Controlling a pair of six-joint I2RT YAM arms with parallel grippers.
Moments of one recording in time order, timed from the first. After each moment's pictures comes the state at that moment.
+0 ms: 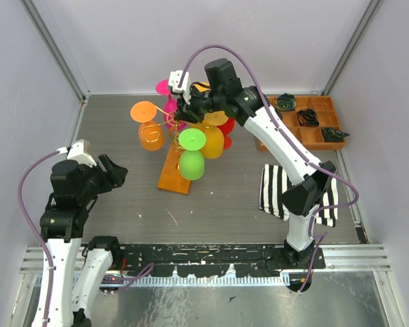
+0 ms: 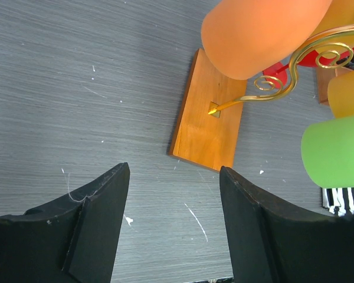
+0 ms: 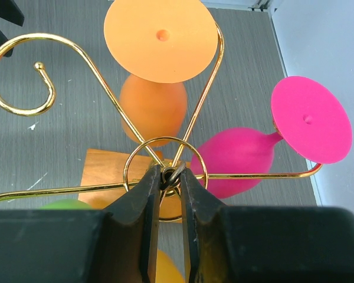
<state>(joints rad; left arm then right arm) -0.02 0.56 0.85 -0.75 0.15 -0.39 0.67 1.87 2.15 -0.76 -0.59 -0.56</state>
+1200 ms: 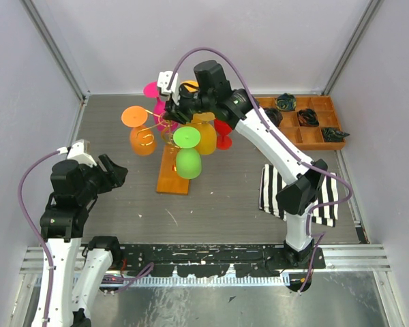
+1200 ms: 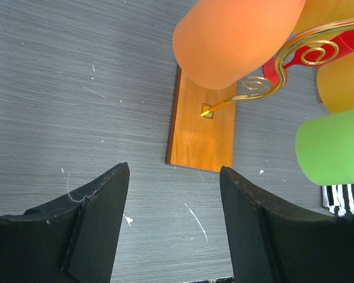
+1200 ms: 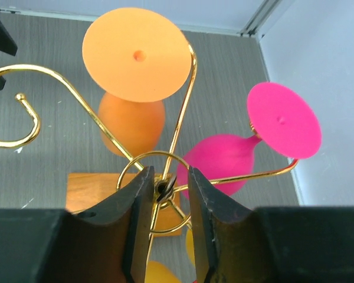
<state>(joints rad) -0.03 0.56 0.85 -0.75 0.15 -0.39 0.73 1.92 2.18 -0.68 -0.55 -0.54</state>
